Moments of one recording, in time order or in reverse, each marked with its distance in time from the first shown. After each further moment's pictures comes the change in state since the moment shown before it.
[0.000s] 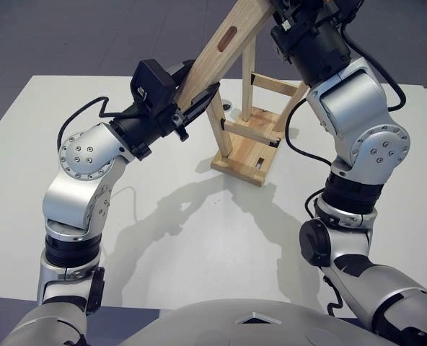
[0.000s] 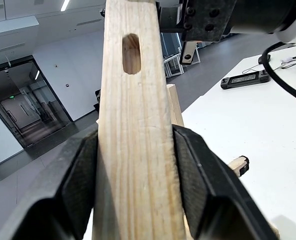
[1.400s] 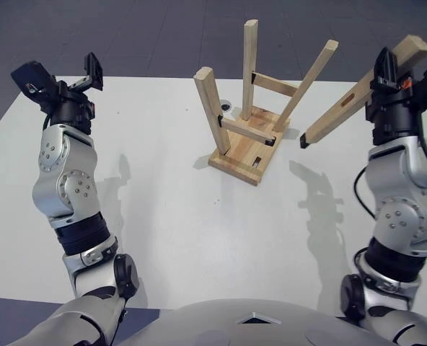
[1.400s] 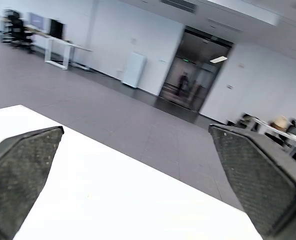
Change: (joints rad) left arm -0.158 -0.293 0.461 0.435 -0.096 -0.023 0.670; right arm 0.502 -0.057 -0.042 -0.272 -0.713 -0.176 -0.079
